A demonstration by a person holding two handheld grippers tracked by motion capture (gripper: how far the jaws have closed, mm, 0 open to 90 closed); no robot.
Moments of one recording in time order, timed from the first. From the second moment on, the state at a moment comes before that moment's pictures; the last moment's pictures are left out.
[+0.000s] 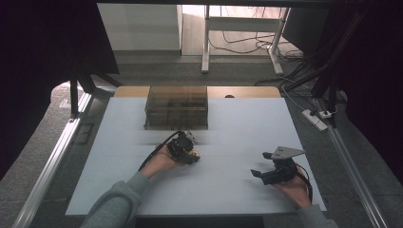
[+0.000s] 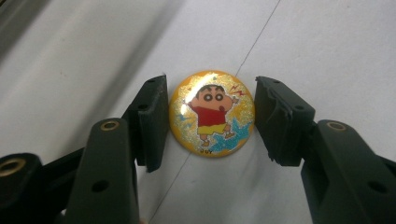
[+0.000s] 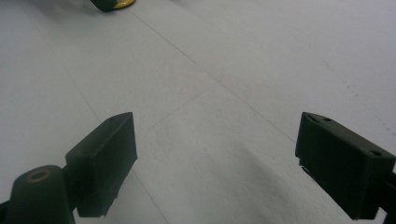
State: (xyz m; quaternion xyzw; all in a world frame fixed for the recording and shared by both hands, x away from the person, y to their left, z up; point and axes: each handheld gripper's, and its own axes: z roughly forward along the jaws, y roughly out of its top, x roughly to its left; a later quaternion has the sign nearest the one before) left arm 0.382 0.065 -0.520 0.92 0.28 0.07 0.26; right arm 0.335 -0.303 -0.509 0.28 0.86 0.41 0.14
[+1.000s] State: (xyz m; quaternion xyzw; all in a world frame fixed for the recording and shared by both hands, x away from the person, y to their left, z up) left arm 0.375 0.088 -0.487 0.90 0.30 0.07 0.32; right arm 0.335 -0.303 -0.508 0.28 0.86 0.41 0.14
